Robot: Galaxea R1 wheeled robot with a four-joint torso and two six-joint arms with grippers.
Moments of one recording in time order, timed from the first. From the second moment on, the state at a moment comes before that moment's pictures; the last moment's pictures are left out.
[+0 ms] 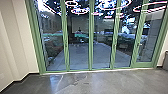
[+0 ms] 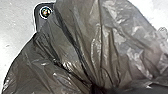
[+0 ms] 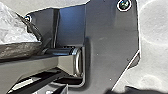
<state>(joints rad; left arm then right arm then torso) 1.50 3.02 -2.81 -0.57 0.26 0.60 -1.58 2.99 -2.66 -0.08 -0.11 0.11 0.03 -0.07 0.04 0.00</state>
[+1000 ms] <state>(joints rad) 1.50 3.02 -2.81 -0.57 0.25 0.60 -1.58 2.99 -2.66 -0.08 -0.11 0.11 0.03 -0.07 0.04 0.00</state>
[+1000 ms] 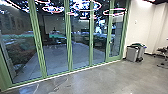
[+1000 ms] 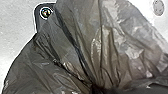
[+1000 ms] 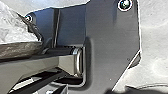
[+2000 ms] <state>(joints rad) 1.50 3.02 -2.81 -0.57 0.25 0.61 -1.58 2.99 -2.66 -0.08 -0.11 0.11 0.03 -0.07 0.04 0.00</state>
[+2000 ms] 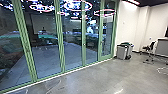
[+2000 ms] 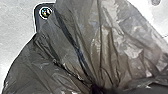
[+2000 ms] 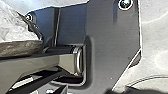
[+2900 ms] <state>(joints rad) 1.51 3.02 -2.81 -0.57 0.25 0.61 -1.59 2.99 -2.66 -0.08 -0.11 0.11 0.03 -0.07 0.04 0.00</state>
